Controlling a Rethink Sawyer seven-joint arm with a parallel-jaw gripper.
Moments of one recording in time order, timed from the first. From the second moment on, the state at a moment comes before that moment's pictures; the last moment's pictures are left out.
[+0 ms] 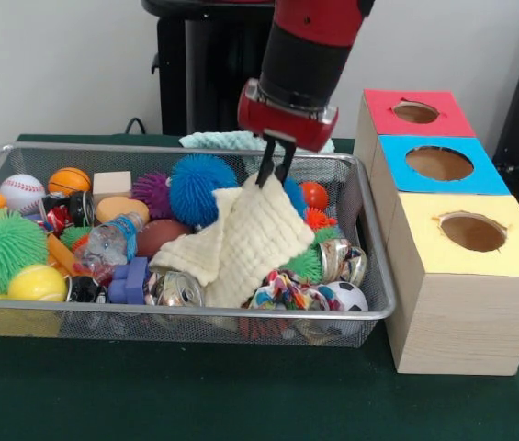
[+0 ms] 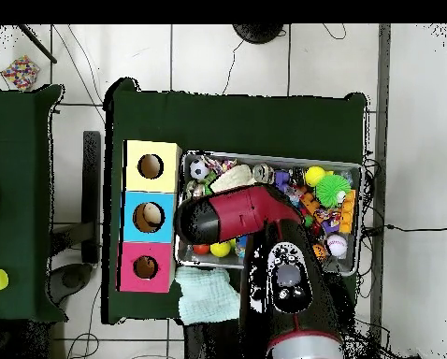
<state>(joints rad) -0.22 -0.68 0.10 1.62 -0.49 0.66 2.25</state>
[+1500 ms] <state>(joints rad) -0.28 -1.31 0.08 1.86 -0.25 1.18 2.25</state>
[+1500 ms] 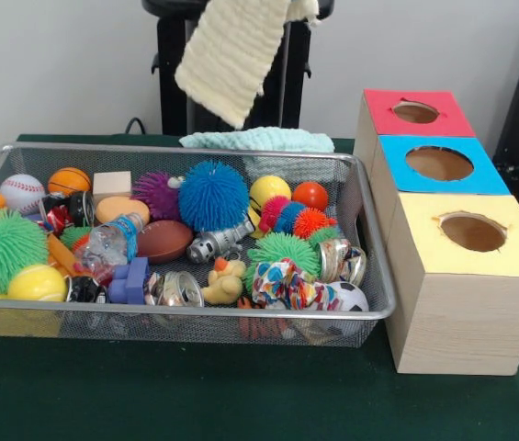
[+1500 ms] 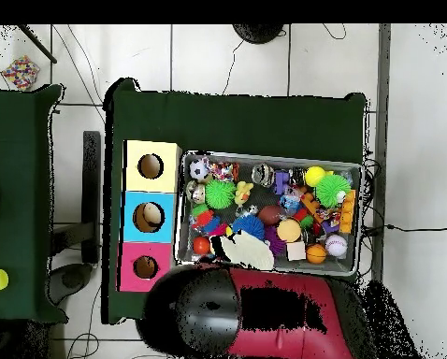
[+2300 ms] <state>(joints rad) -0.24 -1.50 0.01 2.02 -0.21 1.23 2.25</state>
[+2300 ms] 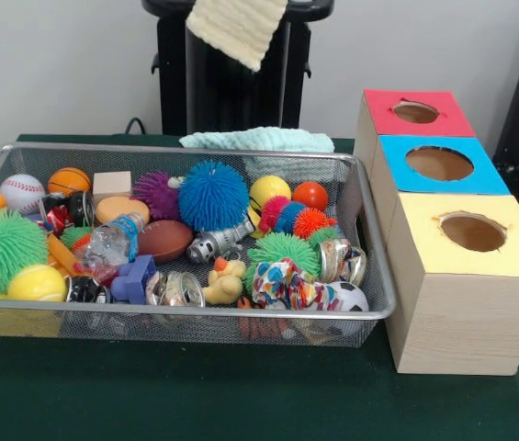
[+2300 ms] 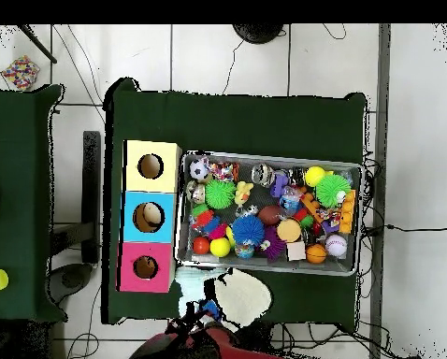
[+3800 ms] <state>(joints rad) -0.23 -1.26 0.13 1.83 -0.19 1.15 2.25</state>
